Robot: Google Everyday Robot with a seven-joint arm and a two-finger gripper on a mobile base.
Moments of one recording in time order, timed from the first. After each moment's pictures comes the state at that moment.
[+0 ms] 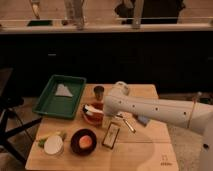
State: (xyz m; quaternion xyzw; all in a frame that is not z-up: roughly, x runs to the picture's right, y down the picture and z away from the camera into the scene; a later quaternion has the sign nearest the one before) arm 0.006 0.149 0.816 -0.26 -0.06 0.13 0.96
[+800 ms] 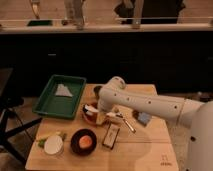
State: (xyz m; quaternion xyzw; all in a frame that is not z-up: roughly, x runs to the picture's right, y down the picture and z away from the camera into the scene) arm -0.026 0.135 0.831 -0.28 -0.09 0.14 0.94
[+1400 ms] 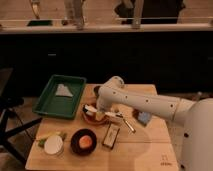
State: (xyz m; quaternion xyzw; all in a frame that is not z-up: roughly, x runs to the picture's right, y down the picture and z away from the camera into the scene) arm -0.034 0.137 0.843 -0.30 -0.10 0.14 0.94
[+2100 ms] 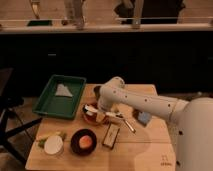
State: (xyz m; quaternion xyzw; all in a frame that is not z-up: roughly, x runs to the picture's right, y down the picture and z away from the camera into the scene) arm -0.028 0.145 0.863 -0.32 -0.10 0.15 0.93
